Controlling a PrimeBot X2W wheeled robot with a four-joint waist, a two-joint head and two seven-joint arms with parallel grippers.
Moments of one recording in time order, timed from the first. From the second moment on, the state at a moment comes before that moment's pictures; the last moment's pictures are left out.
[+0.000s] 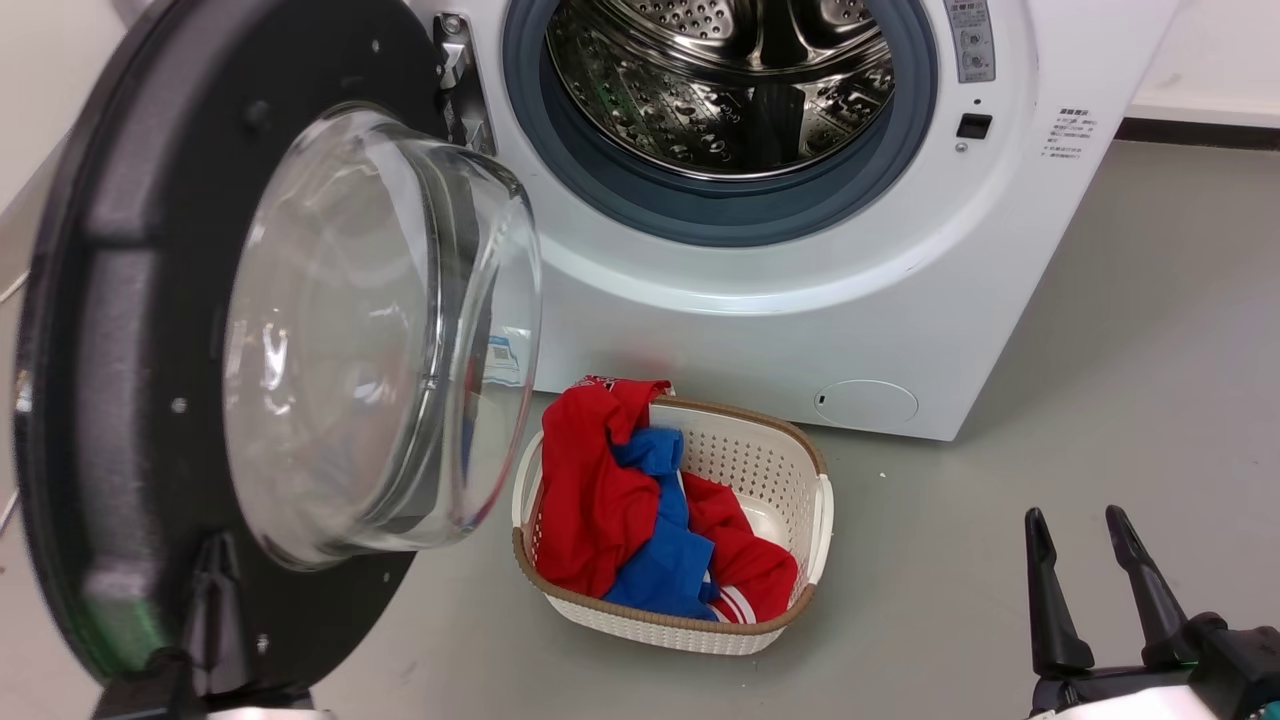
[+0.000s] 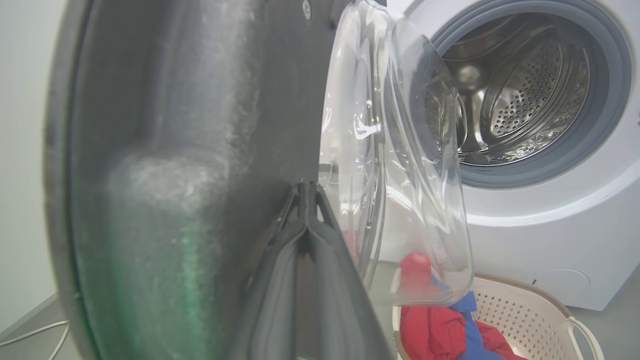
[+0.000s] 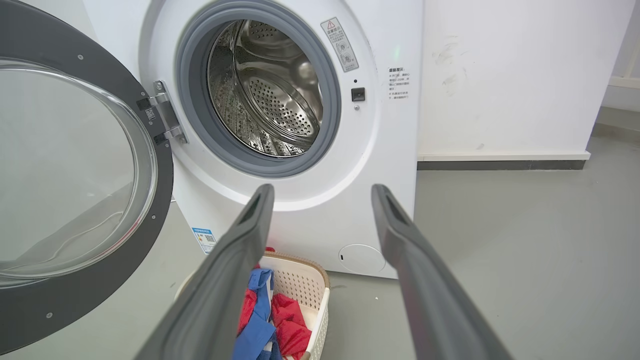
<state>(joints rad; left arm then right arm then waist) 0.17 0.14 0.05 -0.10 -0.13 0.16 -0.27 0.13 -0.05 -0.04 0.00 0.16 0.13 -0.26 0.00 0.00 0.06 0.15</state>
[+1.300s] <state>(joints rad) -0.17 0.31 0.48 0.28 -0.22 0.03 -0.27 0.06 -0.05 -0.06 -0.03 0.11 0.13 -0.26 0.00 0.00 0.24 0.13</state>
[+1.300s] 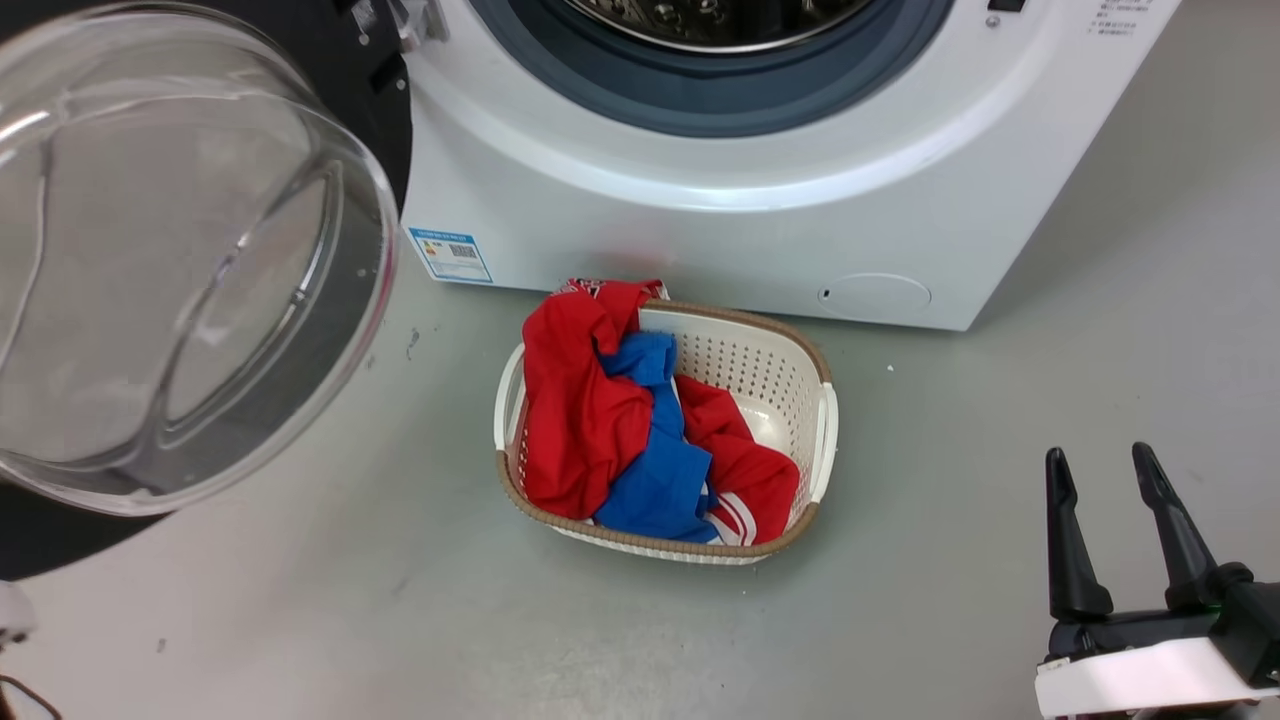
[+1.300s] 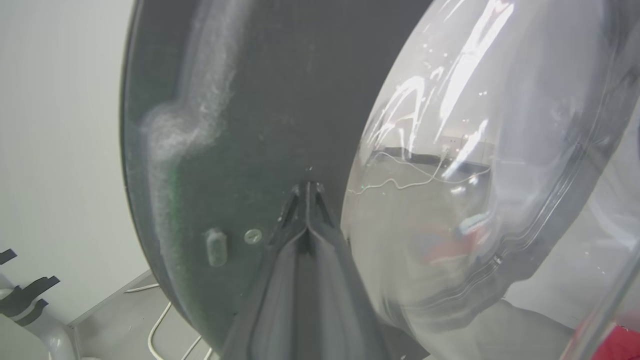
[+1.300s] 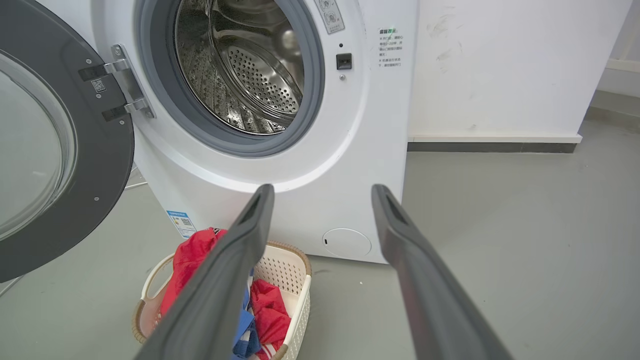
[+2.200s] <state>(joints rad) -0.31 0.35 0.62 0.50 -0.16 -0.07 -0.27 0.04 -0.05 -0.08 -0.03 0.12 0.13 -0.26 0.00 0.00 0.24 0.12</state>
